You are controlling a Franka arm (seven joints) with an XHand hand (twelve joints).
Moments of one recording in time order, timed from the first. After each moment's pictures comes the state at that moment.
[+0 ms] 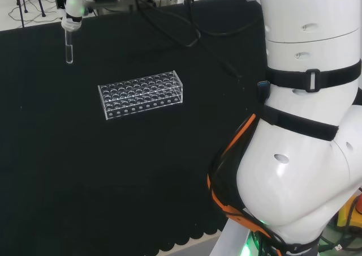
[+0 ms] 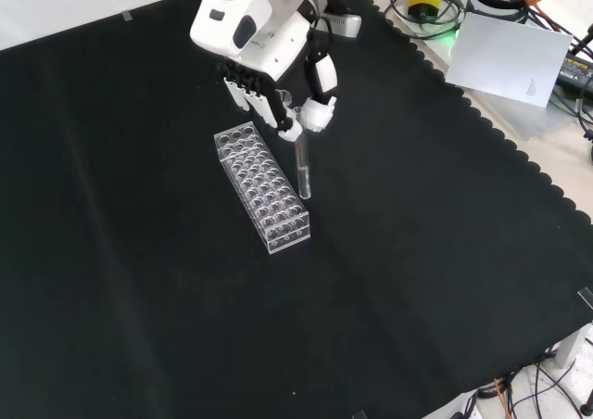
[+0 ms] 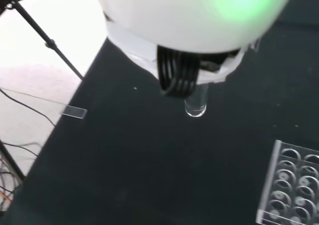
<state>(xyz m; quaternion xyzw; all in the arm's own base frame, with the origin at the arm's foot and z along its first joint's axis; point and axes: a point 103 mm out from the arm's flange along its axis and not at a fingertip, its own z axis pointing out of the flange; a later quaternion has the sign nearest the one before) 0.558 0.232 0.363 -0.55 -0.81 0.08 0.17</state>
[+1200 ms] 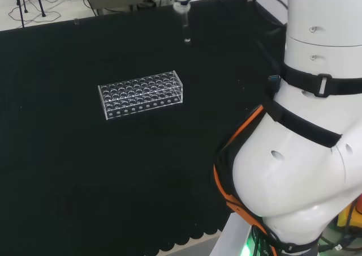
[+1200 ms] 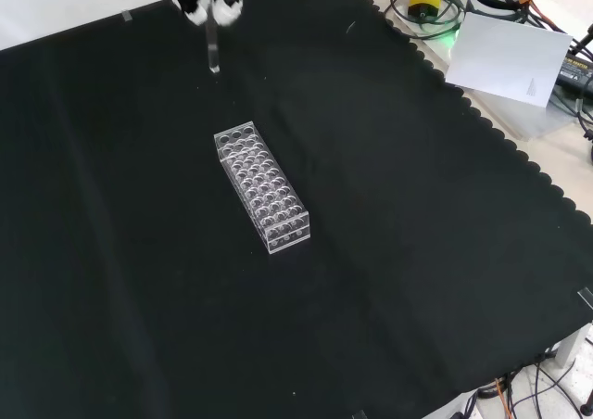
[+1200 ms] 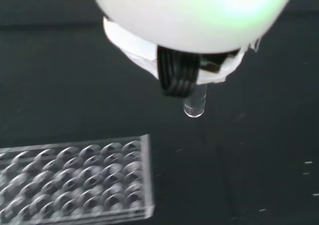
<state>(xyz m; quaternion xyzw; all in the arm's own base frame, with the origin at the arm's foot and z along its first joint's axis) 0.554 -0.037 0.373 -0.76 -0.62 0.16 0.10</state>
